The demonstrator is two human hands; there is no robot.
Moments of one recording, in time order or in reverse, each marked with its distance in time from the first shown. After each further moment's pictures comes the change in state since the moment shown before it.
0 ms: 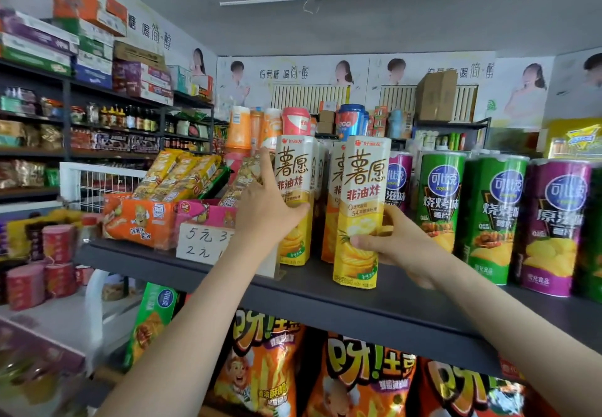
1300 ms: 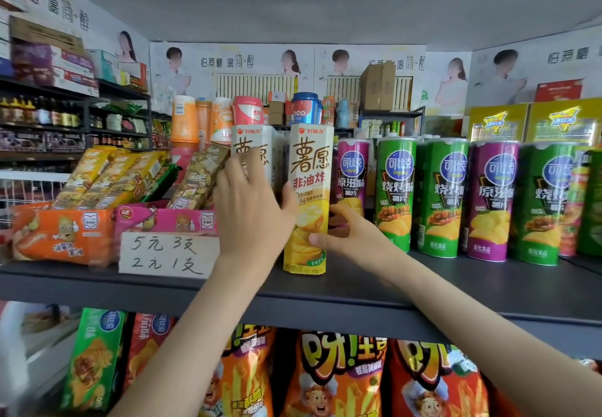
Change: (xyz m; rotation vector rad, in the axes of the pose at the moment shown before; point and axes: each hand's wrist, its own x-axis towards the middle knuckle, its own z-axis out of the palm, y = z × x) left_hand -0.035 0.040 -0.001 0.045 0.330 0.238; right_hand 0.001 0.019 0.013 -0.265 0.089 -0.109
